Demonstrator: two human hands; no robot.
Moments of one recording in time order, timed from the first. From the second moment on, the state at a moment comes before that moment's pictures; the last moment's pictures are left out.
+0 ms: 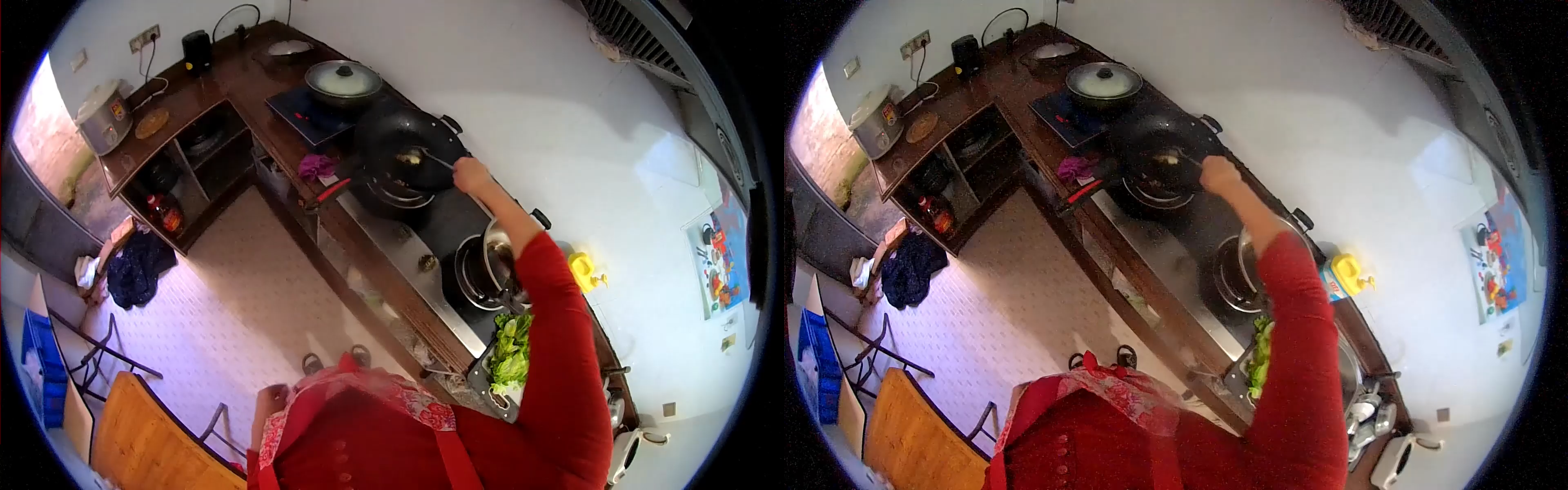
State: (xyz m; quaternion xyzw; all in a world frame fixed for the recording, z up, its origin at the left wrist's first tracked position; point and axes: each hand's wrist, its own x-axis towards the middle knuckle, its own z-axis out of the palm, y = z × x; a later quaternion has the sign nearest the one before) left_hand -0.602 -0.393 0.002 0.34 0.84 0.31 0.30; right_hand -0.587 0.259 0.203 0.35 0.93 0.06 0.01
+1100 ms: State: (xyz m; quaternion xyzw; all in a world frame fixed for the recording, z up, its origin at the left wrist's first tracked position) left_hand -0.279 -0.571 -0.185 -0.15 0.85 0.33 0.38; right_hand -0.515 0.301 0.241 0.18 0.98 -0.01 -0.07
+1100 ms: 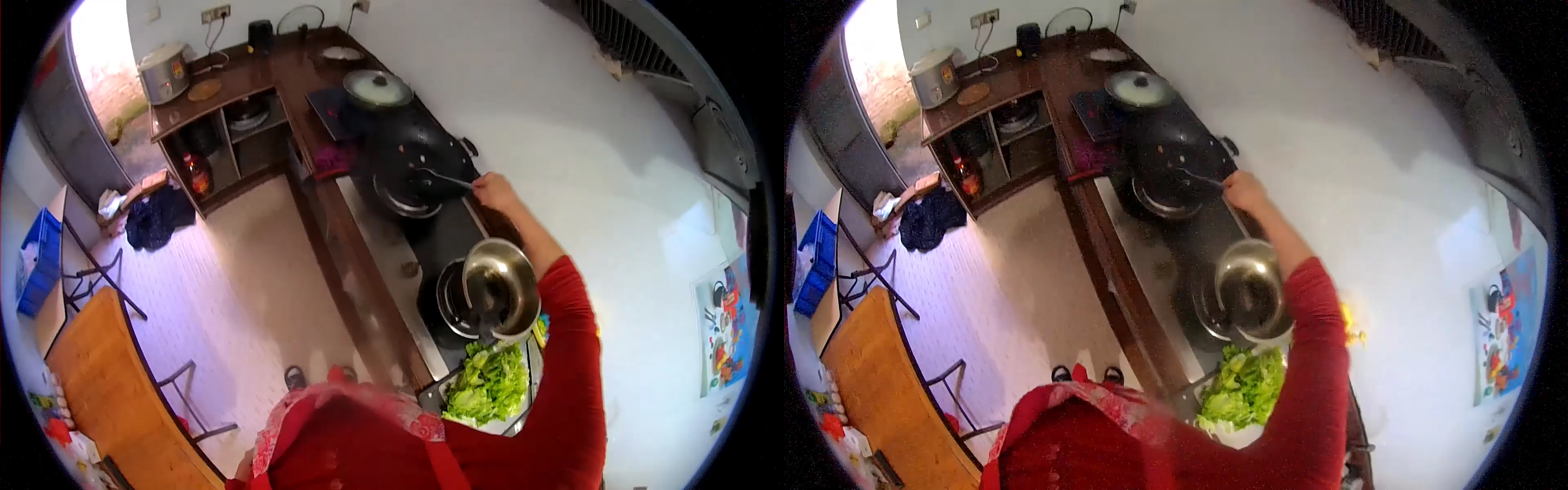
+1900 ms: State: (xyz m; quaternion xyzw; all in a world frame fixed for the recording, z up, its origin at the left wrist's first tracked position) left_hand -0.334 -0.532 -0.225 -0.09 0.85 0.37 0.36; right_hand -0.540 0.302 0.255 0.28 0.96 0.01 -0.05
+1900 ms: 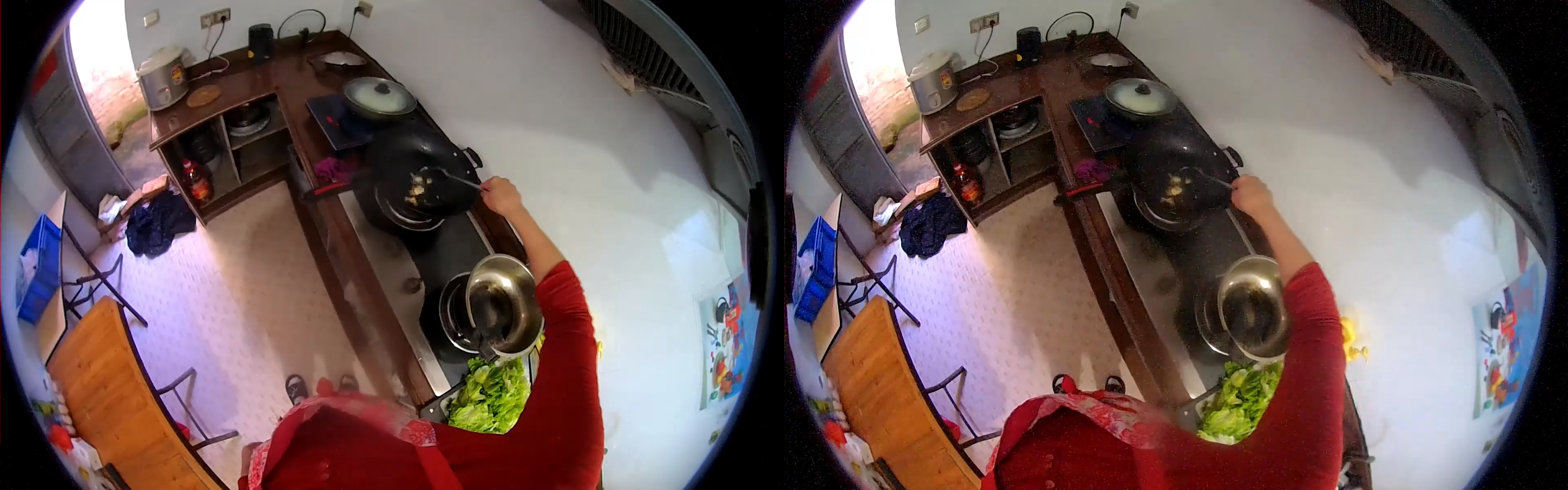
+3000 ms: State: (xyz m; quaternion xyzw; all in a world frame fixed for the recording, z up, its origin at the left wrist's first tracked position) left_hand -0.366 -0.498 -0.246 -0.15 0.76 0.51 0.38; right_hand -0.499 0.313 0.305 0.25 0.97 0.05 0.03
